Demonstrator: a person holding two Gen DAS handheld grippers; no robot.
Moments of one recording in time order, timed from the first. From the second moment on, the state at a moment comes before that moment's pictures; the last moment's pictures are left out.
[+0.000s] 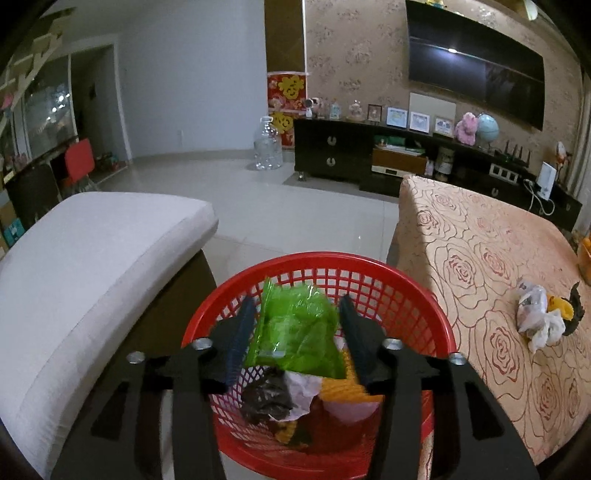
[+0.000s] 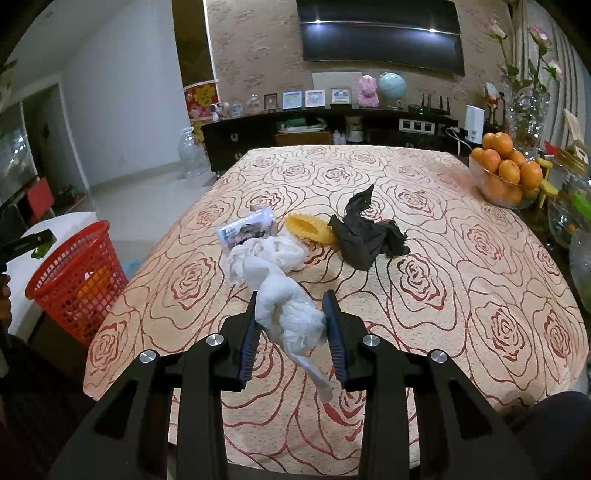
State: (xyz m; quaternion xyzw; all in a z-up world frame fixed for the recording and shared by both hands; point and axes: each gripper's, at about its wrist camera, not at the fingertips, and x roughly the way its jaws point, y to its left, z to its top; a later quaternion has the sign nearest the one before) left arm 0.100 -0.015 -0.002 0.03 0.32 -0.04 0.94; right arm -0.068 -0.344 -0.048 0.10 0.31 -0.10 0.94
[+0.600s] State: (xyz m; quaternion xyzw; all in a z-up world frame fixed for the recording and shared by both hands) left arm 0.086 -0.002 0.008 0.00 0.29 0.00 0.96; right arm -0.060 -0.322 -0.036 0.09 0.31 -0.08 0.94
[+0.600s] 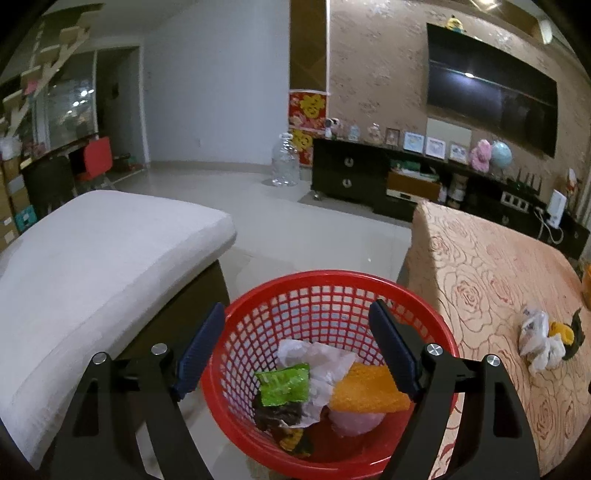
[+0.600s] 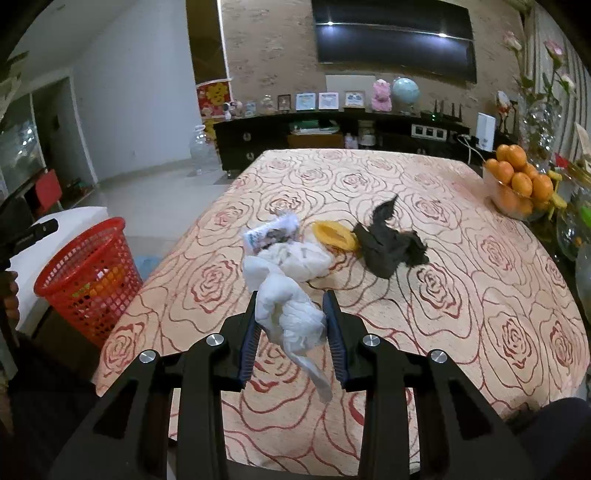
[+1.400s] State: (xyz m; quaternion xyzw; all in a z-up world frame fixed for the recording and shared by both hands) left arm 0.083 0.045 0.011 -0.04 0.27 0.07 0.96; right arm 0.039 -0.172 0.007 0.01 0.32 0.07 0.95
